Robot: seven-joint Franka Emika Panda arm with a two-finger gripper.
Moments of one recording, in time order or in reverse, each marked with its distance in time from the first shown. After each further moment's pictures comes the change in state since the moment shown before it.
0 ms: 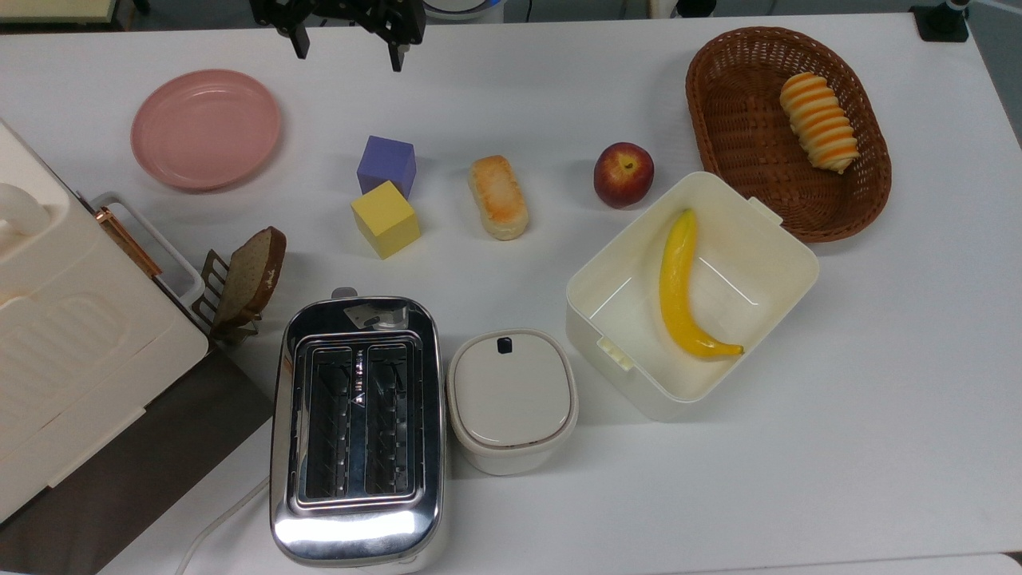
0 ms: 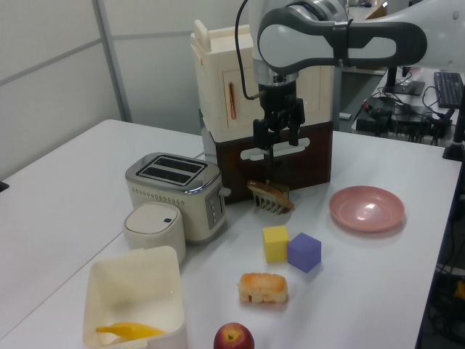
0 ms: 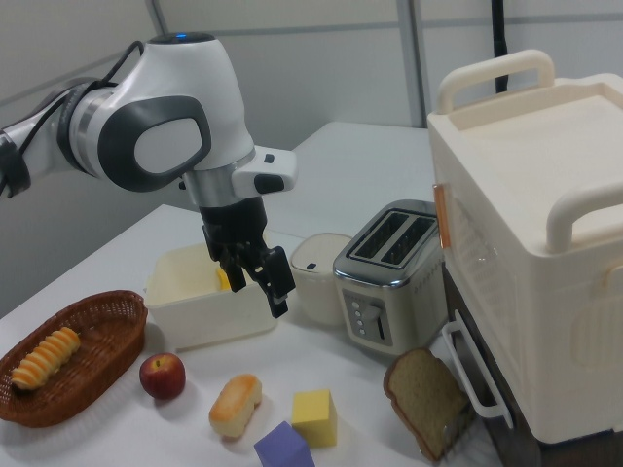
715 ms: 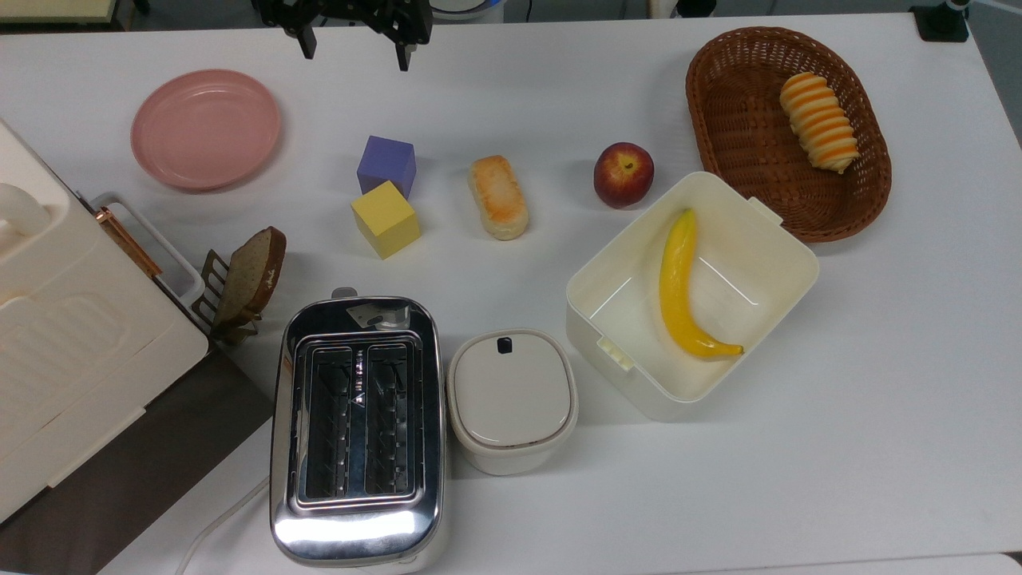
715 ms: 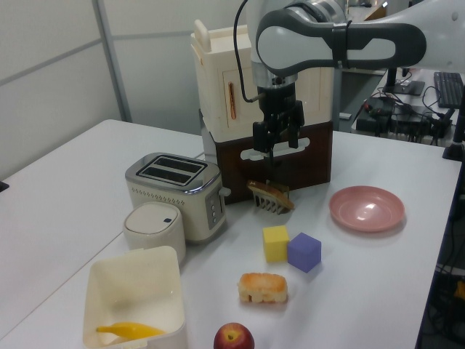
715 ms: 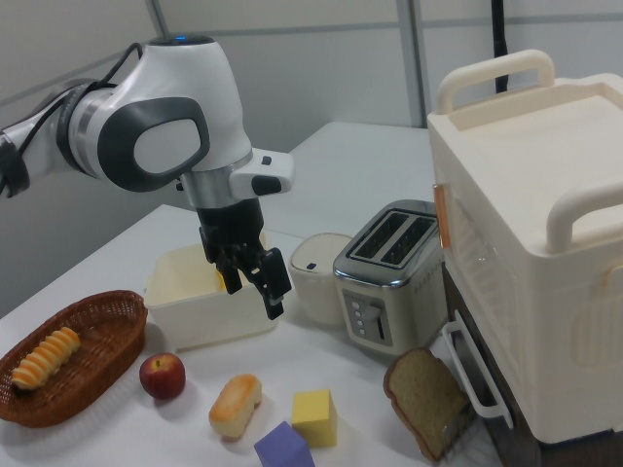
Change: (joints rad) arm 0.003 0.002 0.007 -0.003 0.000 -0.012 0.000
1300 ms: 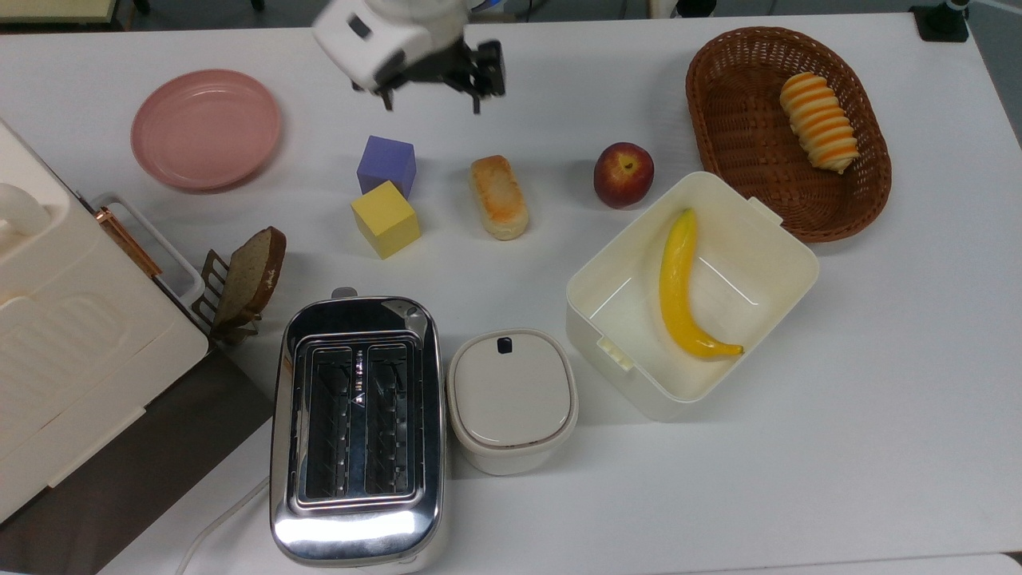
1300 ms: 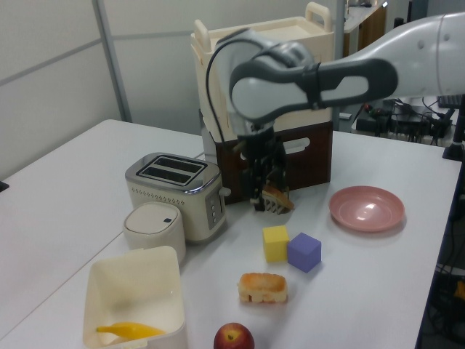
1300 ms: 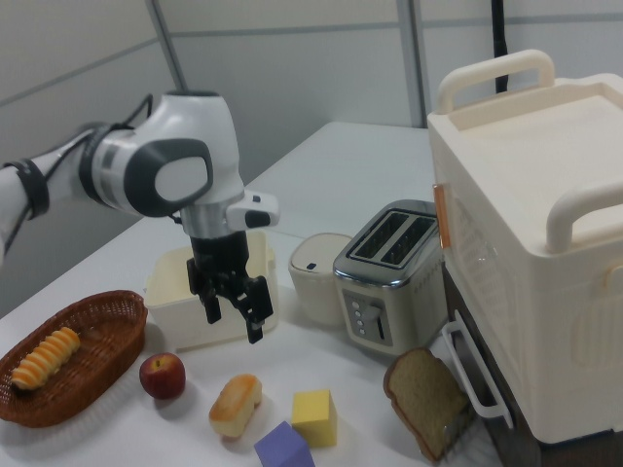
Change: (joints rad) arm 0.112 0.094 0.009 -0.061 0.000 0.013 -0.001
